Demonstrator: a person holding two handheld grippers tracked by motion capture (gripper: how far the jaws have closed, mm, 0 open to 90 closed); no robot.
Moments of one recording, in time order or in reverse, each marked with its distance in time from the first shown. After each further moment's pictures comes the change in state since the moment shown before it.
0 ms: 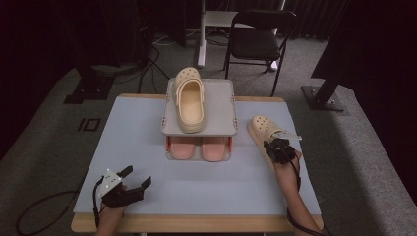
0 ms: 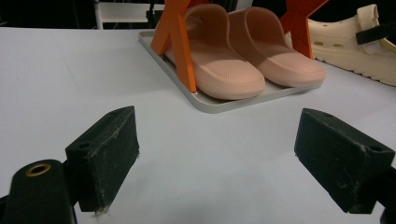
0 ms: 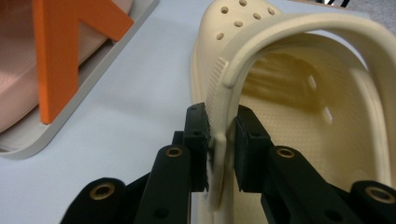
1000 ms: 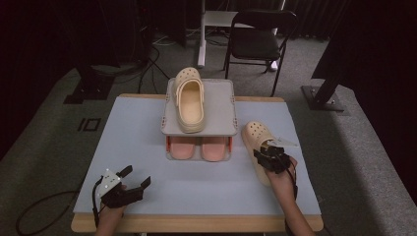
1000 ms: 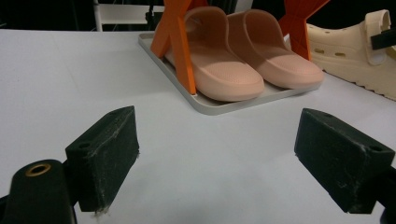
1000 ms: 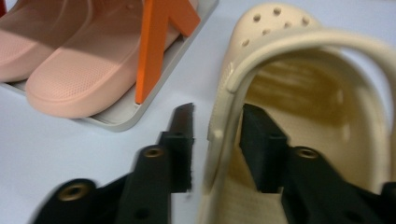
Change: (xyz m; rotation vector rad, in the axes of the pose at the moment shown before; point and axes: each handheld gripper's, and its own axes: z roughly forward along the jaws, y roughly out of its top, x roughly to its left) left arm 0.000 0.001 -0.001 -0.007 -0.006 -0.001; right arm 0.029 -0.008 -0.026 -0.013 0.143 0.005
